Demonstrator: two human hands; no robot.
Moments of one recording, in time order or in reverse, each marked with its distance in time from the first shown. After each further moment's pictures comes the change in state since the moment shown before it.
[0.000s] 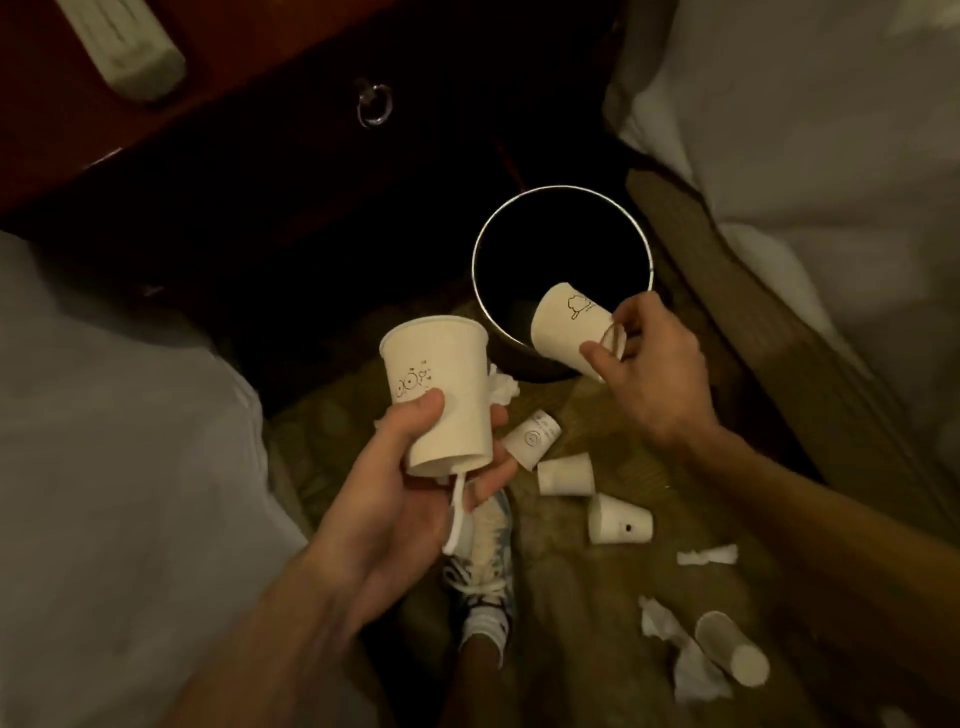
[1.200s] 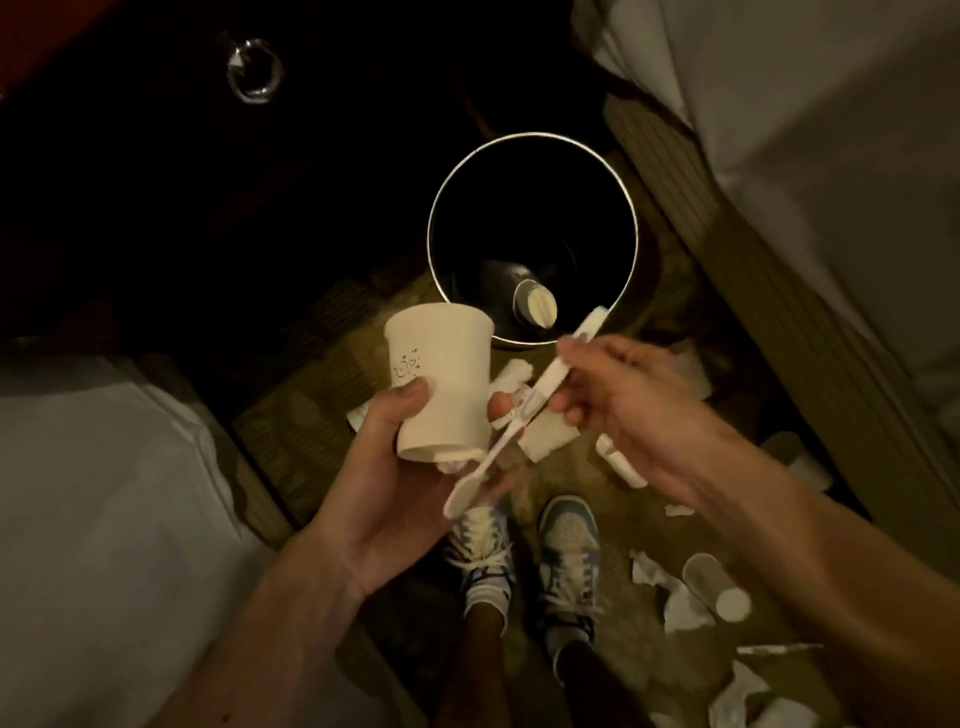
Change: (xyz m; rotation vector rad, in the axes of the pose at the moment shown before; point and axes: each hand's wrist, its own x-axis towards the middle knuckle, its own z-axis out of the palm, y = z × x) left_hand 0.089 0.034 -0.015 -0.044 -0.156 -0.337; right_hand 0.020 -0.036 0.023 0.846 -0.350 0.732
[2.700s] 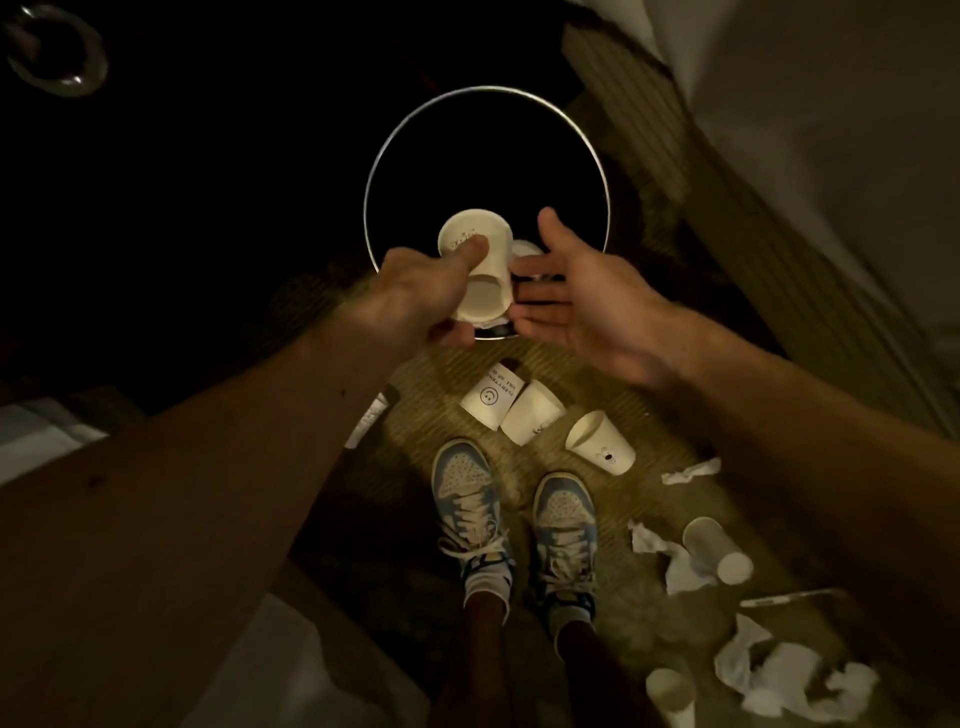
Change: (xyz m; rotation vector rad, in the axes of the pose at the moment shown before) left_hand 0.168 0.064 0.056 1.084 0.661 0.052; right_hand 0.086 -0.041 -0.030 -0.044 -0.085 0.075
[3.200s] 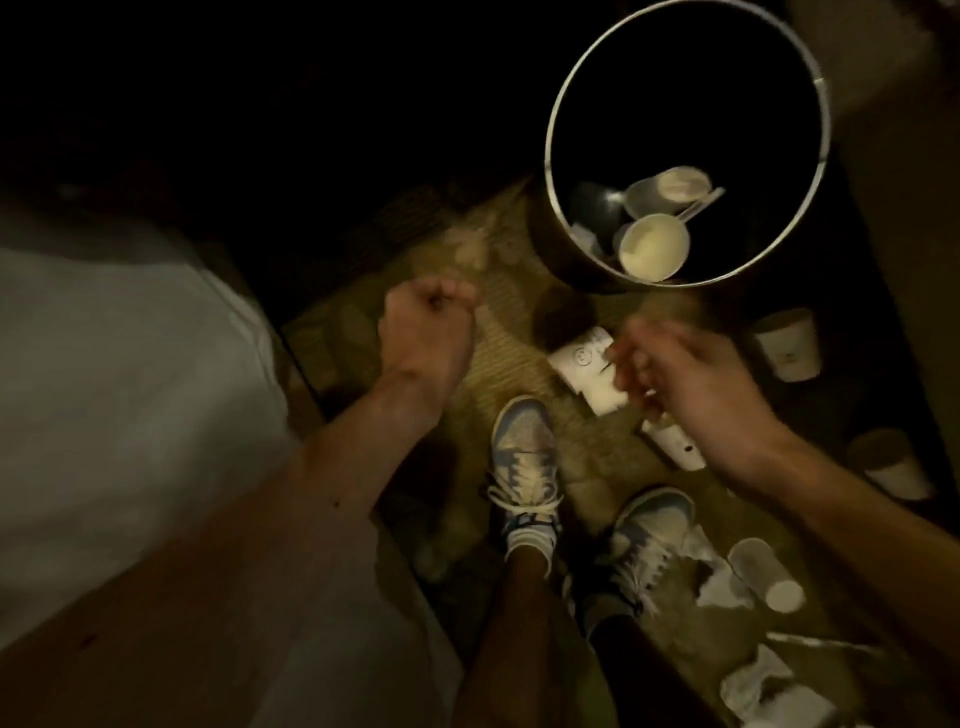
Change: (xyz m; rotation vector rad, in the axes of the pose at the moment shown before) left_hand -0.034 -0.125 -0.057 -0.252 0.274 0.085; right_hand -0.046 0.080 0.047 -0.271 0.162 -0.159
